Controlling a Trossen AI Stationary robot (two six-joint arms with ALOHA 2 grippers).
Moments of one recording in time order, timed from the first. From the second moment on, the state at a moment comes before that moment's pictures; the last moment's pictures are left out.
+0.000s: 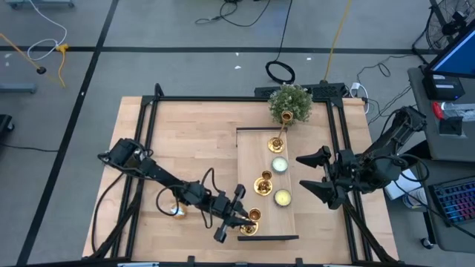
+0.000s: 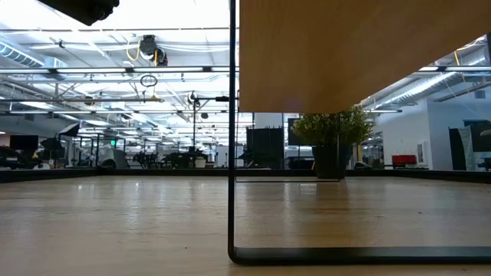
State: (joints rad) left arm -0.45 1.93 1.02 1.23 -0.03 -0.04; right arm 0.79 0.97 0.90 0.36 0.89 0.30
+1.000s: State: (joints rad) left arm -0.46 1.93 1.02 1.22 -0.09 -0.34; right arm 0.79 0.97 0.90 0.36 0.89 0.31
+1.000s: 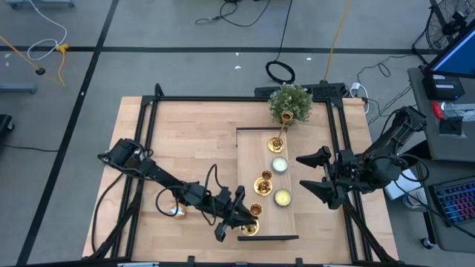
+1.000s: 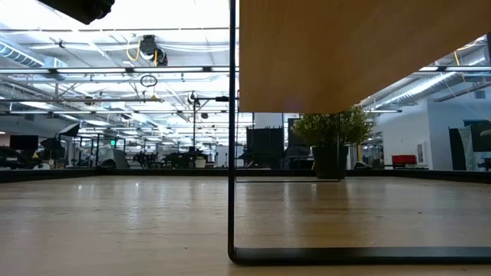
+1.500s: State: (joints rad) left arm -0.46 1.93 1.02 1.17 -0.11 -0.35; right arm 0.79 0.97 0.90 0.36 0.89 0.33
